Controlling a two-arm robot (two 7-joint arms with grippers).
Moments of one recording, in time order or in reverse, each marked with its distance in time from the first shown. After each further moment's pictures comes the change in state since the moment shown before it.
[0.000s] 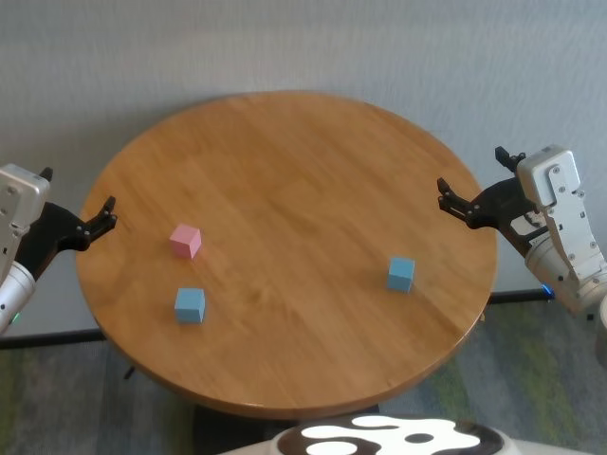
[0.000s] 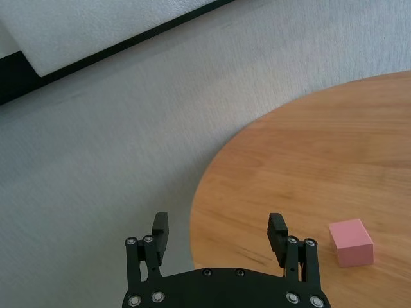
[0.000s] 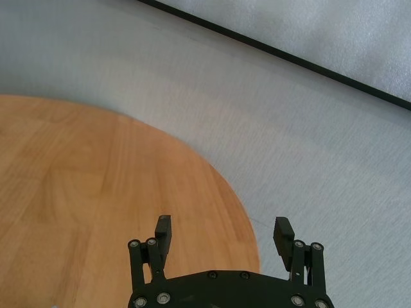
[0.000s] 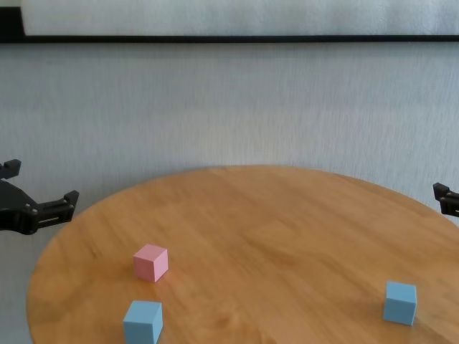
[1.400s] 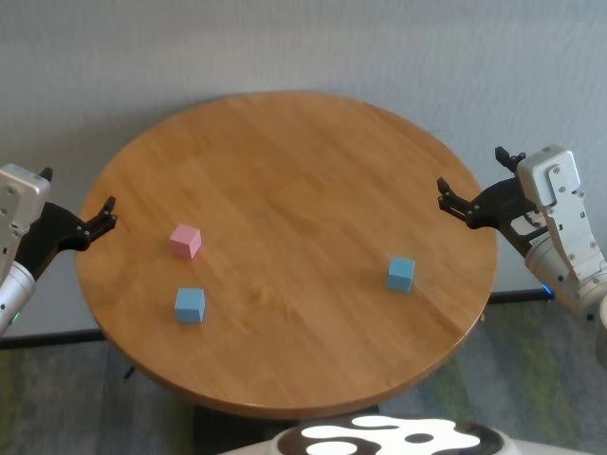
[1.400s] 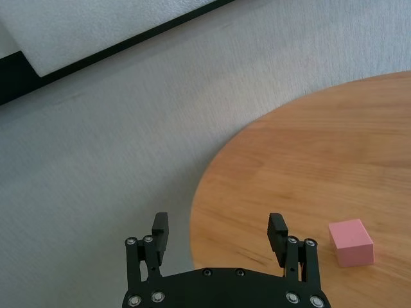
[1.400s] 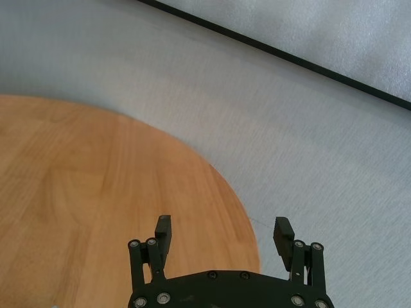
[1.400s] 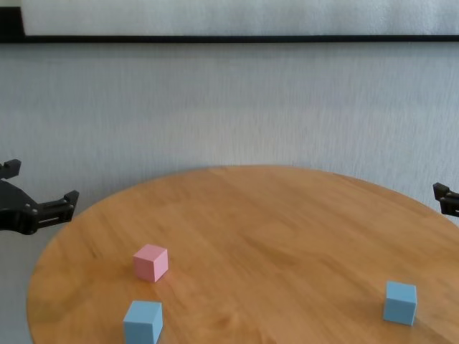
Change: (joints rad) left arm 0.004 0.005 -0.004 -0.008 -0.008 0.009 -0.012; right arm 0.000 0.000 0.000 0.000 0.000 0.000 0.000
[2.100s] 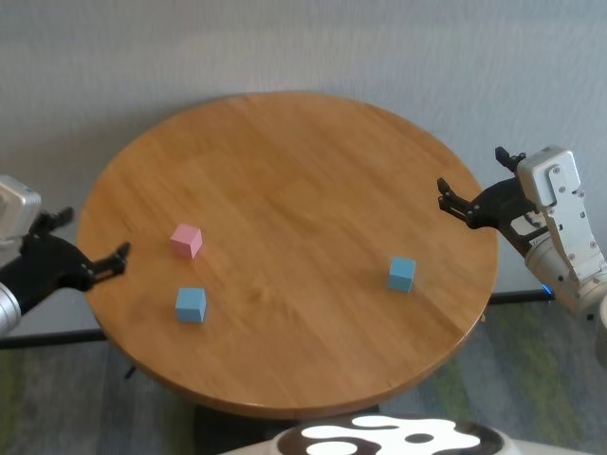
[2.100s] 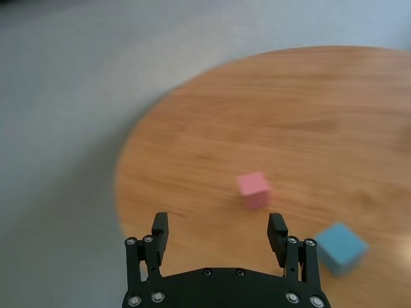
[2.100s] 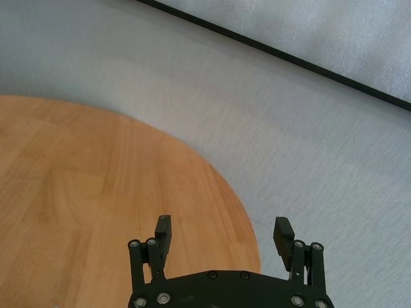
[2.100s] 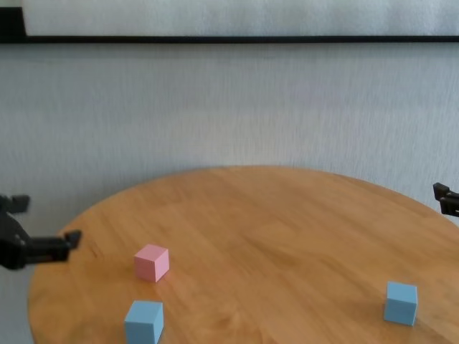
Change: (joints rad) left arm 0.070 0.104 -0.036 -0.131 -0.156 0.149 -0.268; right arm 0.000 0.000 0.000 0.000 0.000 0.000 0.000
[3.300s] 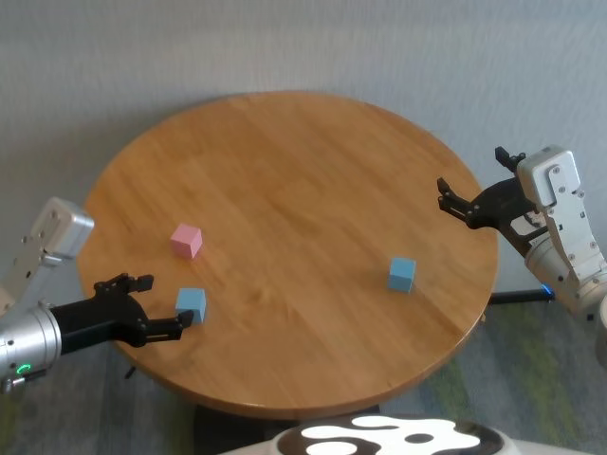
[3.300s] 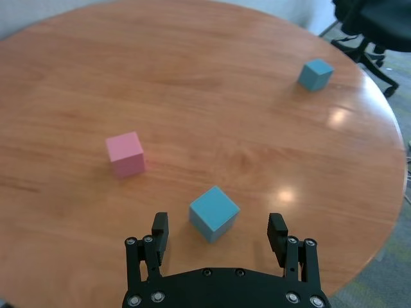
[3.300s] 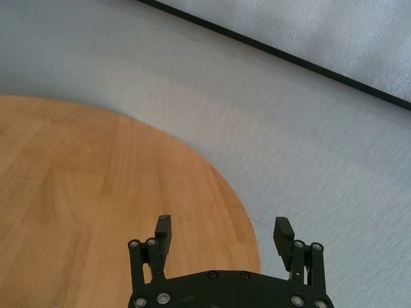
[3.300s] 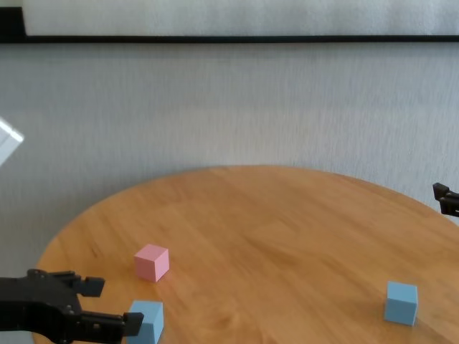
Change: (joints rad) left arm -0.065 -0.009 0.073 0.040 -0.116 0.201 -0.291; right arm 0.000 0.000 0.000 0.000 0.000 0.000 0.000
